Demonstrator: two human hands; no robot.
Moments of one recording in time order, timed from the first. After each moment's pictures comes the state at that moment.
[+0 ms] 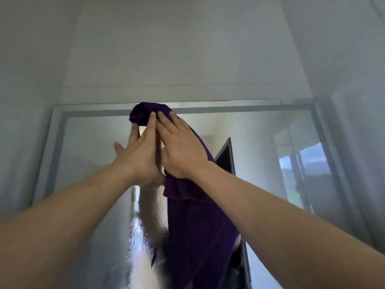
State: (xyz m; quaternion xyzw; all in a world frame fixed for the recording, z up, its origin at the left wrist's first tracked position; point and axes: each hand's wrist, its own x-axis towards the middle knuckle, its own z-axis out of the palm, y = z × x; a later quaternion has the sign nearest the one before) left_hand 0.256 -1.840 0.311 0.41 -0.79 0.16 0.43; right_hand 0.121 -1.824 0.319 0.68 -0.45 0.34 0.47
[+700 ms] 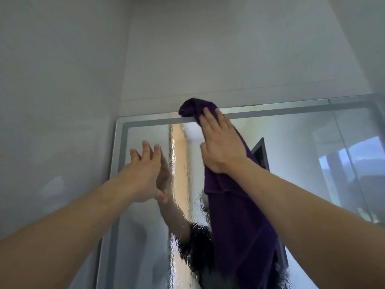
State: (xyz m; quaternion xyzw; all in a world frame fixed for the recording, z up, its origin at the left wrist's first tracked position) left_hand 0.367 -1.854 0.291 0.52 -0.77 0.23 0.29; right_hand 0.152 -1.840 0.339 0.60 -0.53 0.34 0.50
